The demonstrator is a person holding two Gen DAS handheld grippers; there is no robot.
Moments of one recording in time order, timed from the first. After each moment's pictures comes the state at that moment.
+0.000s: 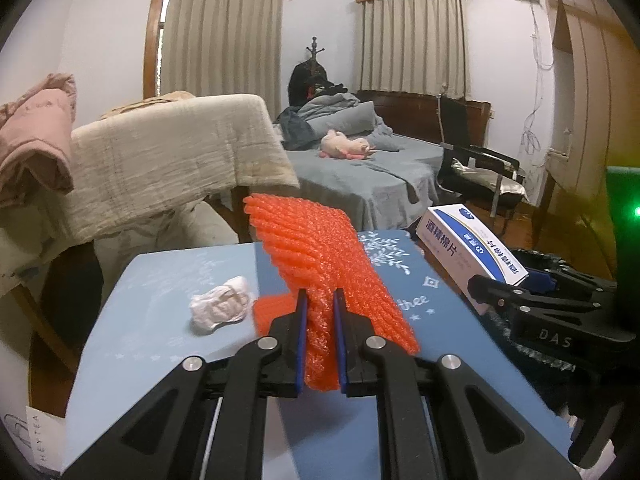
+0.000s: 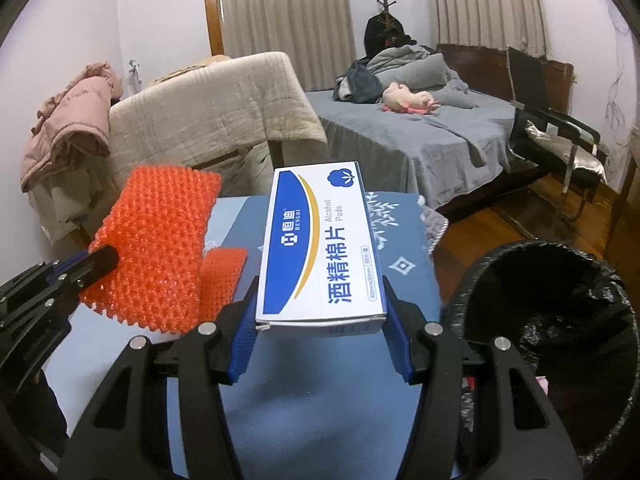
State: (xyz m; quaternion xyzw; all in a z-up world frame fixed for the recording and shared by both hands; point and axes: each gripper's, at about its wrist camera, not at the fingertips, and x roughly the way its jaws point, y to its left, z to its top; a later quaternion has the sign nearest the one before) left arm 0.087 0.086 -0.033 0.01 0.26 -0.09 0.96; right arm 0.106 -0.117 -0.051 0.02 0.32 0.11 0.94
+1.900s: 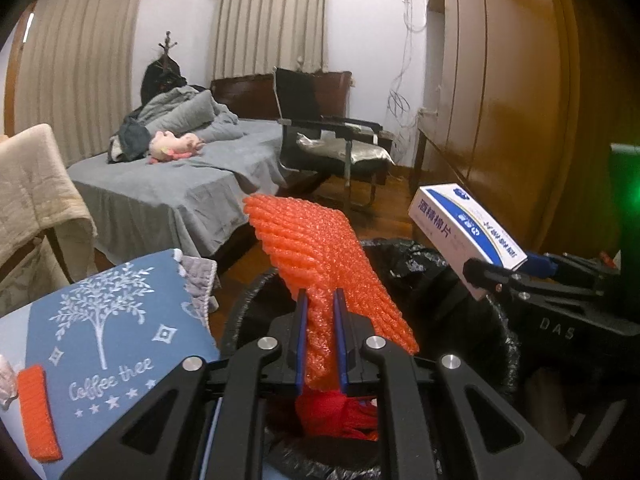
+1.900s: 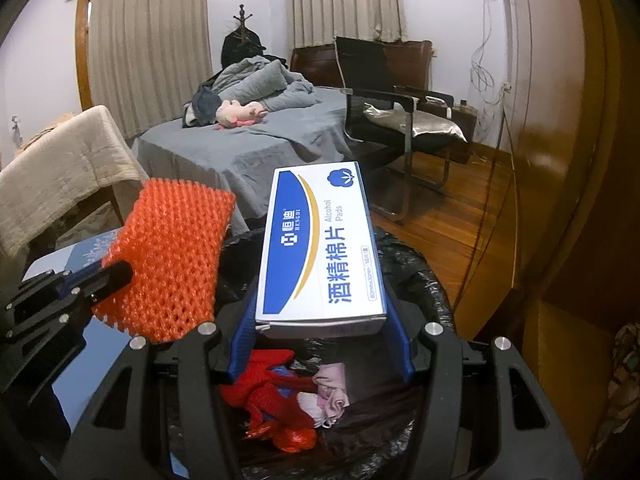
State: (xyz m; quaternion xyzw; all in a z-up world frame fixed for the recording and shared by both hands) left arm 0.130 -0.189 -0.056 0.06 0.27 -0.33 0.90; right arm 0.060 -0.368 -0.060 0.06 0.31 -0.13 0.94
